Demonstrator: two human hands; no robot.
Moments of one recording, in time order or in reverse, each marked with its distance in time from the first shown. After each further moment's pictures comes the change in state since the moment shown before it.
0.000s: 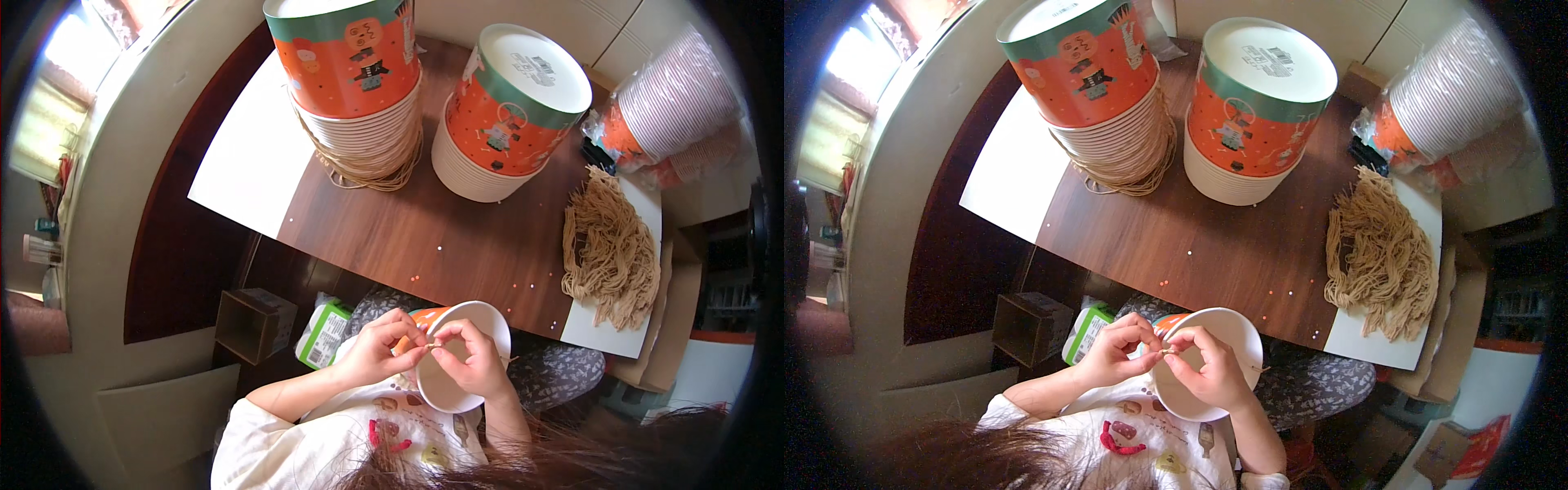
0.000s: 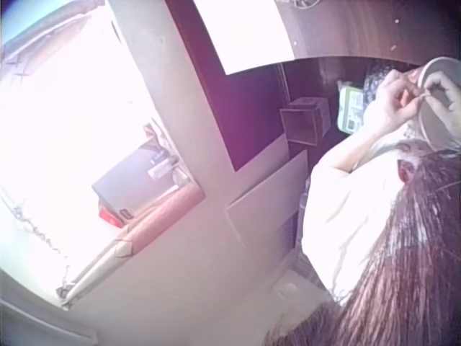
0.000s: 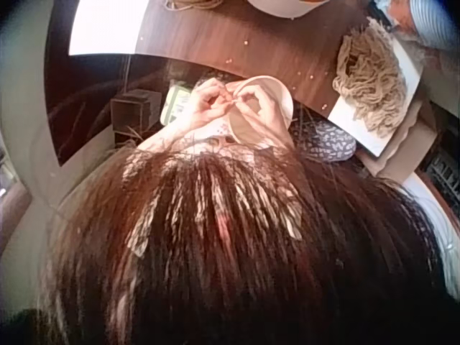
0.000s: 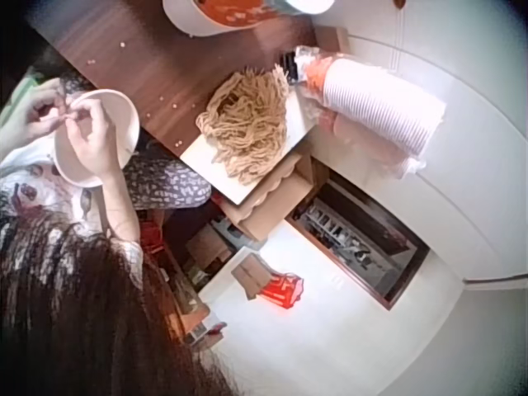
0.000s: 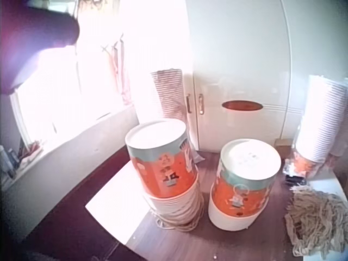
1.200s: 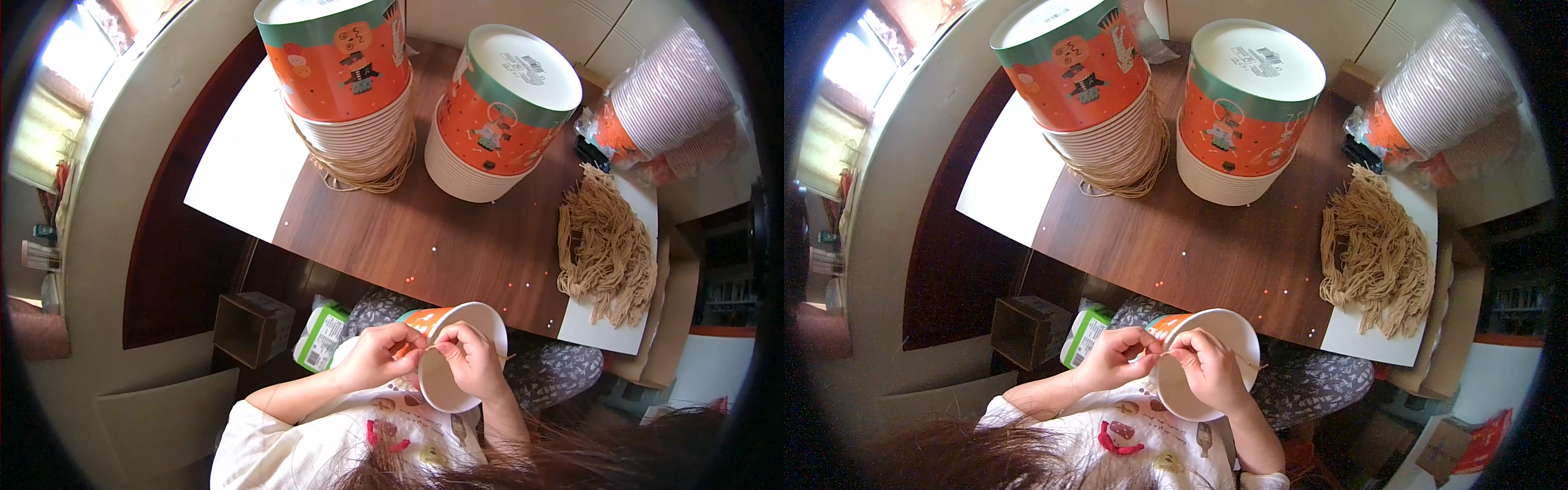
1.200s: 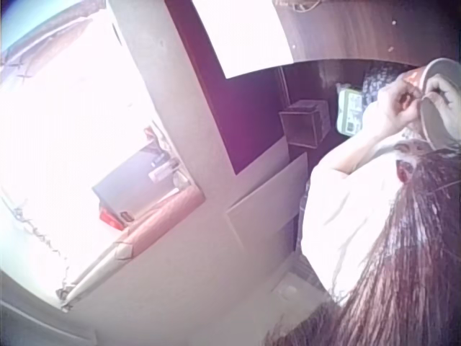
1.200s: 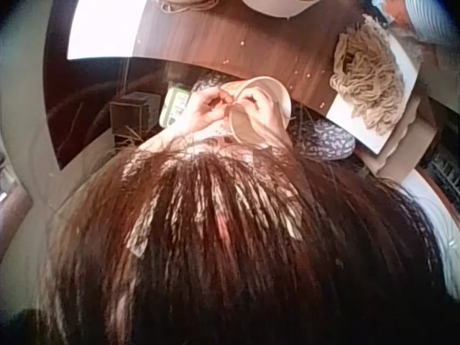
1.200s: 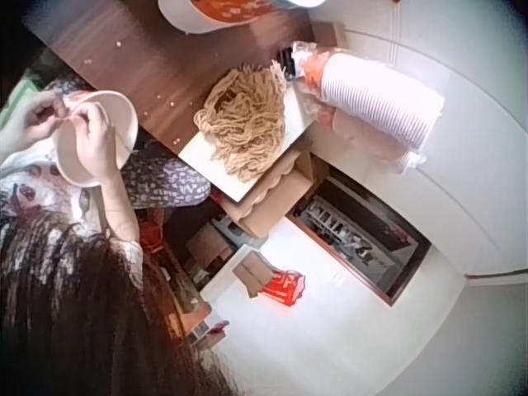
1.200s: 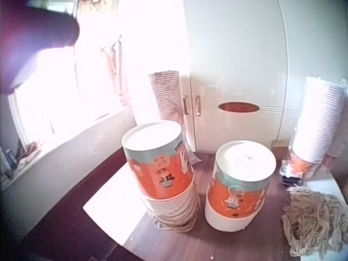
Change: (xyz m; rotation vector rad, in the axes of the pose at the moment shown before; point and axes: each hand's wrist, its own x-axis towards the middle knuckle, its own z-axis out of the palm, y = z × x) left_hand -0.002 0.003 0.006 -0.085 -0.033 -0.081; right_hand -0.003 -0.001 -0.004 -0.234 0.029 -0.019
